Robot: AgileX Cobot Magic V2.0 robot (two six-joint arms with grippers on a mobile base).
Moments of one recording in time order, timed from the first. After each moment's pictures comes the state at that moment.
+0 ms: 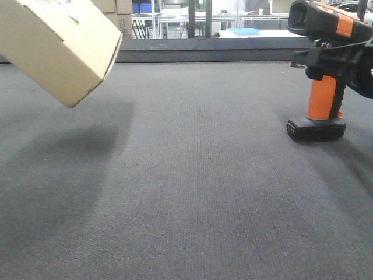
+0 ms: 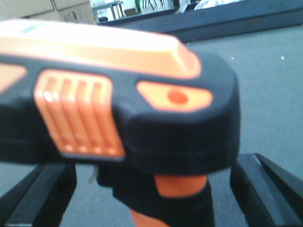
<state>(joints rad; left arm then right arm) 0.10 1.57 -1.45 -0.65 1.11 0.17 0.23 1.64 -0.47 0.06 -0.98 0.20</state>
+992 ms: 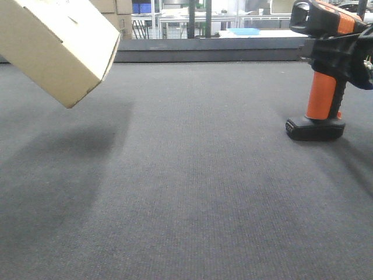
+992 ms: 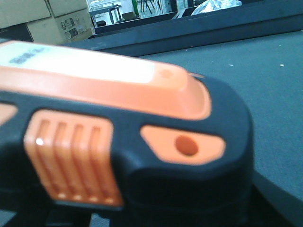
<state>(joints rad) 0.10 1.57 -1.45 -0.64 1.09 0.17 0.23 1.65 -0.53 0.08 -0.94 0.20</state>
